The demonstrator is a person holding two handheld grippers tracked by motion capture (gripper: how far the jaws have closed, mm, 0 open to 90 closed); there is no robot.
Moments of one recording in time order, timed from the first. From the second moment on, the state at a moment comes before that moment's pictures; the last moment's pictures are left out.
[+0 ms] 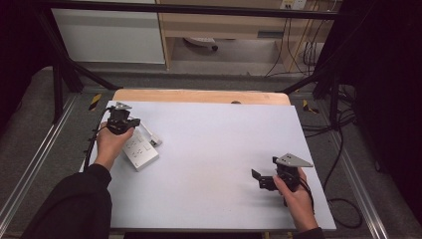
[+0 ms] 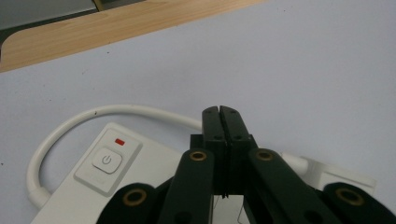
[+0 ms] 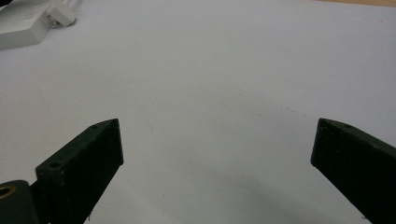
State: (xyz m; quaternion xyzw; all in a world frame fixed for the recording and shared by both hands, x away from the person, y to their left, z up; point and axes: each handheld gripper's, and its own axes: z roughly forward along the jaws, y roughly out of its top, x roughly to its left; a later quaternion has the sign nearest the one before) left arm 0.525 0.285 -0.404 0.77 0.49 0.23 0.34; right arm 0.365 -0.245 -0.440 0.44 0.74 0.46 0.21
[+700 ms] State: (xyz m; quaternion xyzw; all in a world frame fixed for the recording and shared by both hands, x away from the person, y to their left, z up) left arm 0.522 0.303 -0.415 0.76 0.51 0.23 0.33; right arm 0.365 -0.244 -0.440 0.44 0.74 0.46 0.21
